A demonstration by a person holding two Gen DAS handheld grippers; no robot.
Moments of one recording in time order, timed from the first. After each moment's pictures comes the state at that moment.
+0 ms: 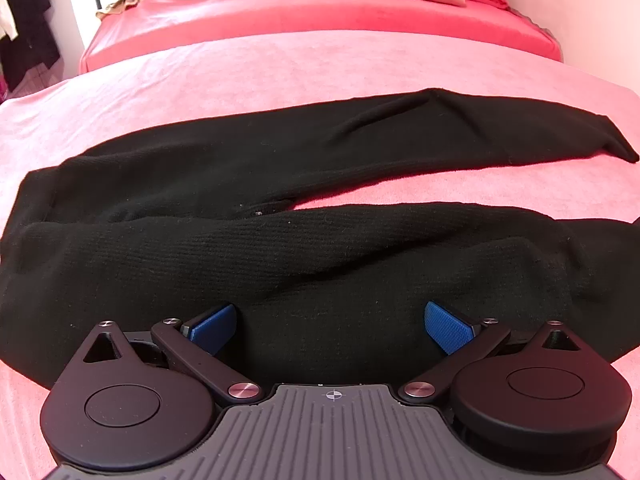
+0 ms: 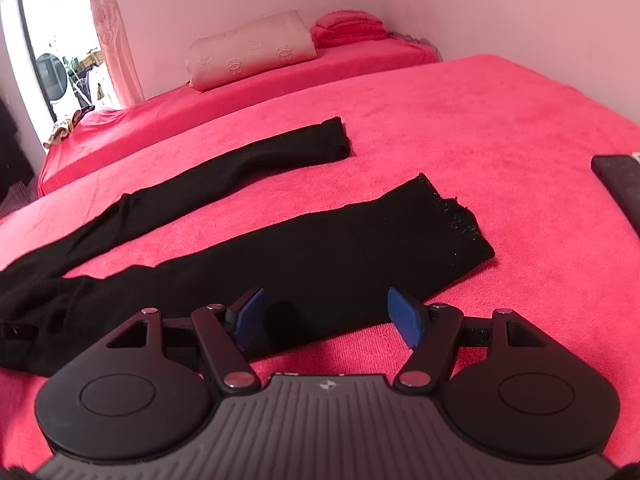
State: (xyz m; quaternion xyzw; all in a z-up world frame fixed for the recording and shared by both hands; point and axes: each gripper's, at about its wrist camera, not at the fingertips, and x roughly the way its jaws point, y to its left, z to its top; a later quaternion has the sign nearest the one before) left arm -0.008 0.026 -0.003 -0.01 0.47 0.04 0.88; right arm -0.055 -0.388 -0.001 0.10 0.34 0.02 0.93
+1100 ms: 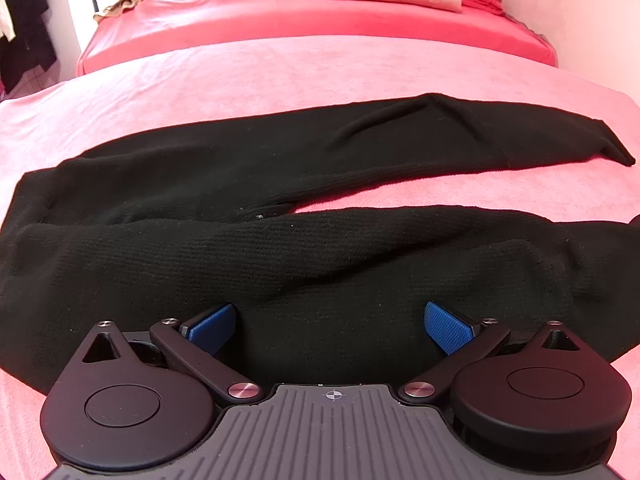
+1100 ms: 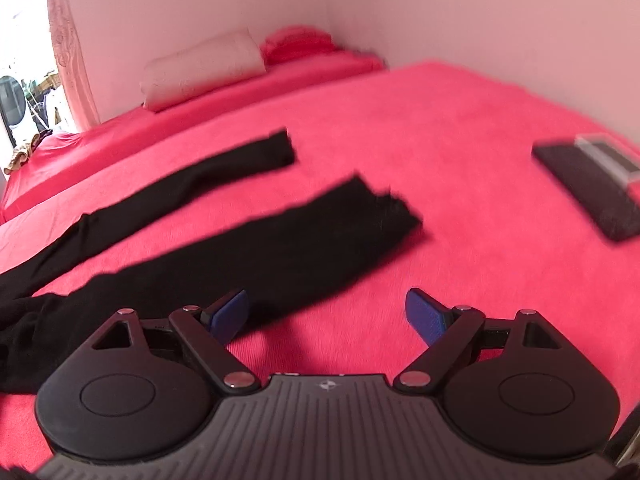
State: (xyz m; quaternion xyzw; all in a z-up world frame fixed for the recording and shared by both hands) left arm -0.012 0.031 -0.004 -0.02 0.46 0.03 0.89; right arm -0.076 -0.395 -0.006 0.11 0.31 -0.05 0.94
